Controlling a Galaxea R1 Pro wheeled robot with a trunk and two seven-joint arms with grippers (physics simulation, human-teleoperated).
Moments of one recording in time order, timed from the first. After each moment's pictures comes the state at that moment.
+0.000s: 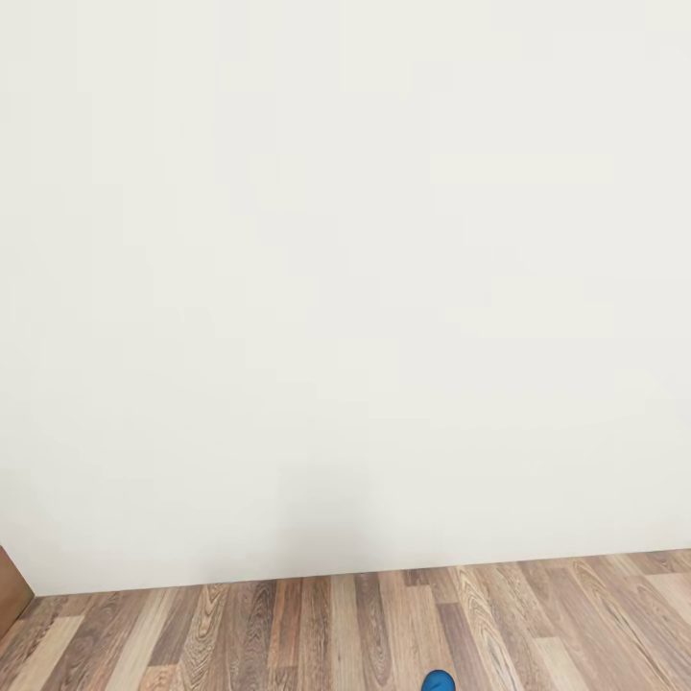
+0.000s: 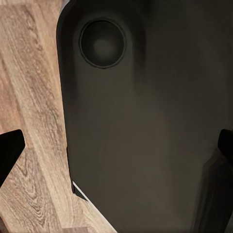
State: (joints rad) left arm 0.00 0.00 0.00 -0.01 0.00 0.00 -0.02; right arm -0.04 0.02 -0.01 0.01 0.00 -0.01 0.01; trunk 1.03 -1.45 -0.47
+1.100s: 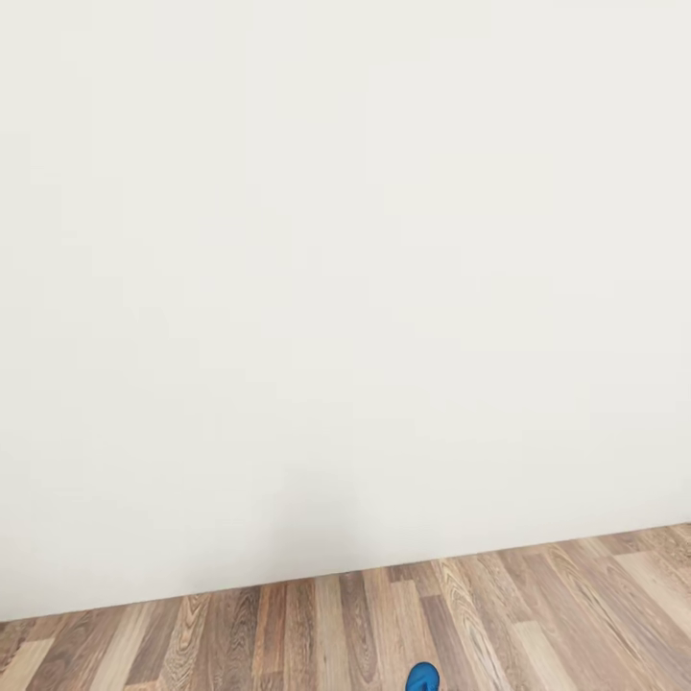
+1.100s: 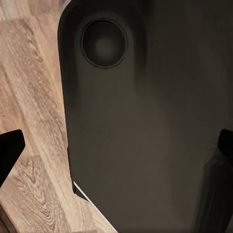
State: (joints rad) left arm 0.00 0.00 0.00 -0.01 0.00 0.00 -0.02; right arm -0.04 0.02 -0.01 0.01 0.00 0.00 0.01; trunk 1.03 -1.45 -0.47
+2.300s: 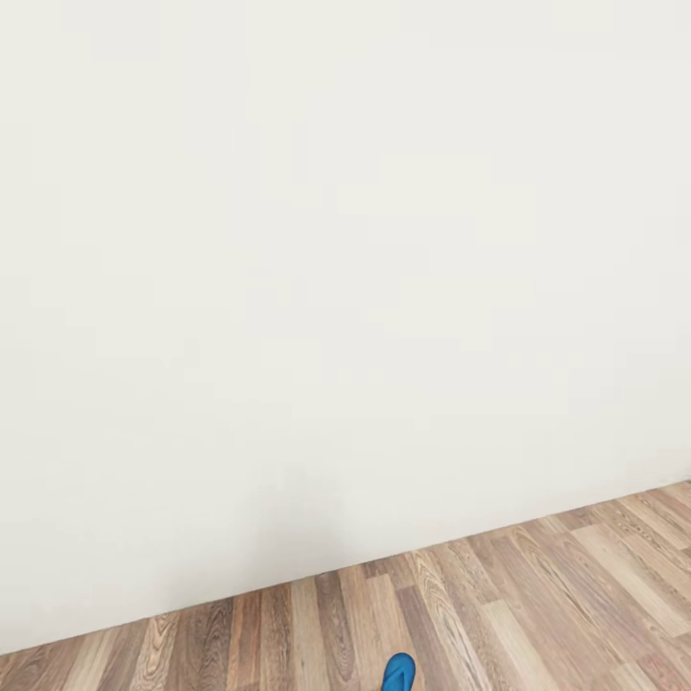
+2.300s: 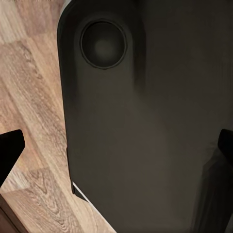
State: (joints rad) left arm 0.00 0.00 0.00 -0.01 0.00 0.00 -0.02; right arm -0.04 0.02 -0.01 0.01 0.00 0.00 0.01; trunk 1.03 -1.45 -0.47
